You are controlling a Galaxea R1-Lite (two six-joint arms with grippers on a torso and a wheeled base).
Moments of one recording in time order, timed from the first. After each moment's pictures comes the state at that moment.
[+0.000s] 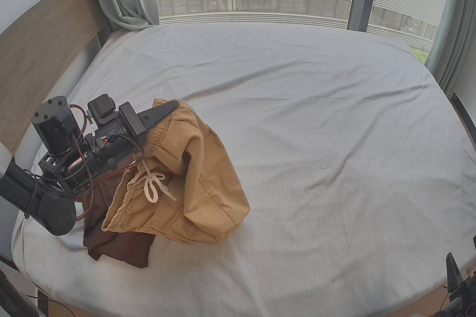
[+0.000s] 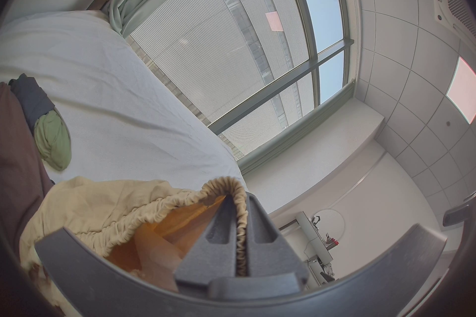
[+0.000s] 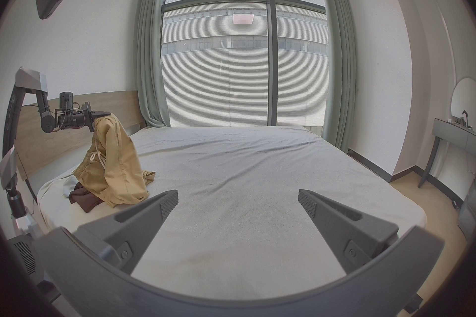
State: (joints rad) left arm -0.29 1.81 -0.65 -1.31 -0.50 -0.85; right arm -0.01 0.02 -0.02 -0.01 -0.01 0.00
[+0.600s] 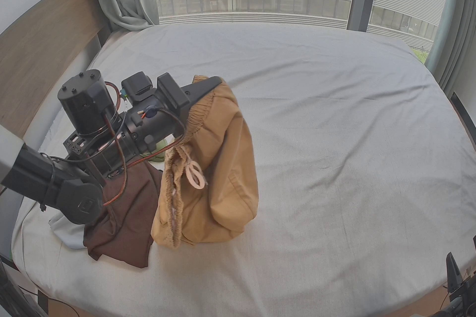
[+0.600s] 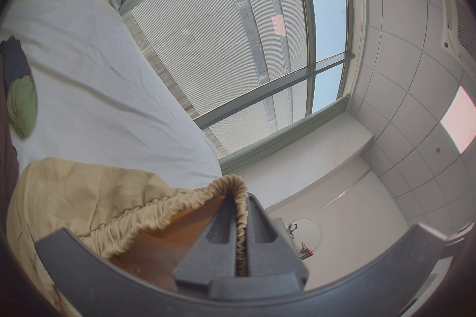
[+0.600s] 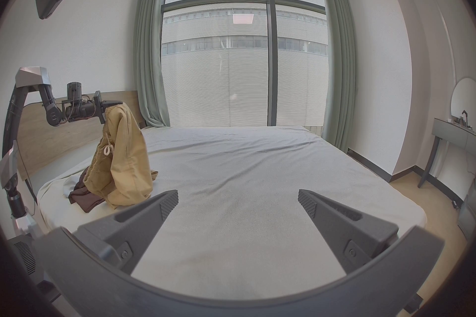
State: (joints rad) left arm -0.47 1.85 -0.86 -1.20 -0.38 -0.98; right arm -0.01 0.02 -0.02 -0.01 -0.01 0.00
